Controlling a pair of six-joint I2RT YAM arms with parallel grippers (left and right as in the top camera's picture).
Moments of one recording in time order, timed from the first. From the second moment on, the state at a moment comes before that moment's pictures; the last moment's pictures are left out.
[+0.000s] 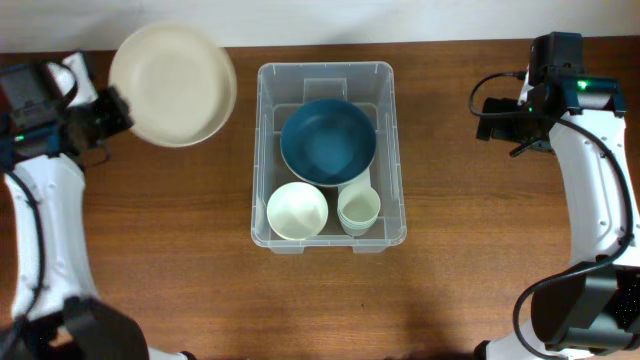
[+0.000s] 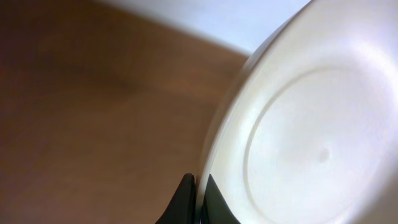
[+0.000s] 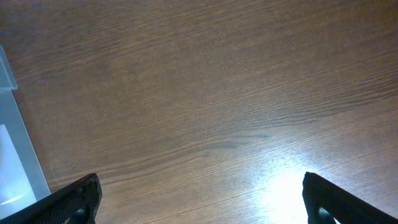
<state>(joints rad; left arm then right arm) 0.31 1.64 1.54 -0.66 0.36 -0.14 -0.12 1.75 1.70 -1.15 0.12 0.15</state>
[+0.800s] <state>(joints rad) -0.30 1.74 1.55 -0.57 0.07 -0.21 -0.12 1.75 1.70 -1.15 0.12 0.15</state>
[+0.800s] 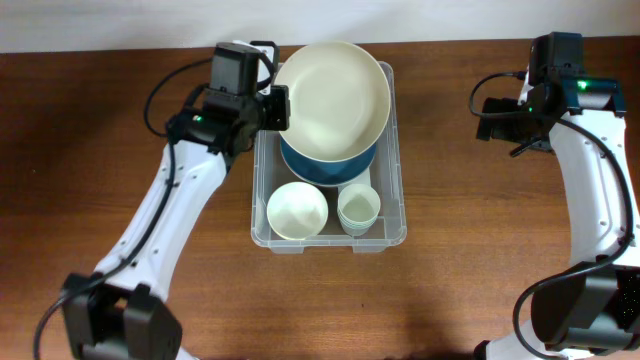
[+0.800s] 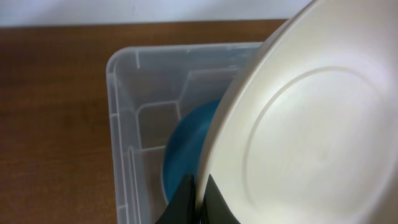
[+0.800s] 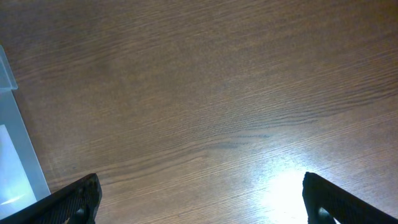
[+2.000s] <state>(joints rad) -0.10 1.75 1.62 -0.61 0.09 -0.24 -0.12 1.75 1.70 -1.15 0.12 0.15</state>
